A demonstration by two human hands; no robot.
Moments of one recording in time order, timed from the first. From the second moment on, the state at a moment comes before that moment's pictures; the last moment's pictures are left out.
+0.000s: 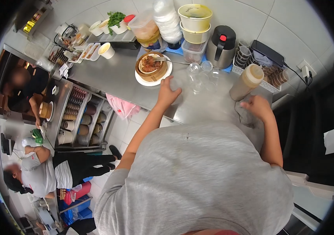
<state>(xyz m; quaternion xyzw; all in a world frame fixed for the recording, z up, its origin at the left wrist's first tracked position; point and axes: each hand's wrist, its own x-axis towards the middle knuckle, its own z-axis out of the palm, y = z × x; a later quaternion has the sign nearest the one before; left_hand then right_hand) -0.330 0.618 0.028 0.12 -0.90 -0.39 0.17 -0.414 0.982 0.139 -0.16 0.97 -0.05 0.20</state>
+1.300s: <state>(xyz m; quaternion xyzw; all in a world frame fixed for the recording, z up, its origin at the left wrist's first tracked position) -0.385 0.697 0.033 -0.05 -0.95 -0.27 0.17 -0.442 0.945 0.099 0.27 0.16 -0.94 0.13</state>
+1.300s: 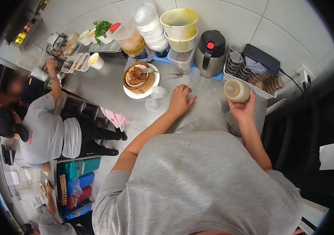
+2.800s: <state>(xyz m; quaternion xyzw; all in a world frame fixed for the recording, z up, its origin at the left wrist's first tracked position) -0.427 0.690 0.046 -0.09 -0.98 -0.19 0.06 -0.482 0.945 0.103 -0.08 0.72 -0.65 -0.22</state>
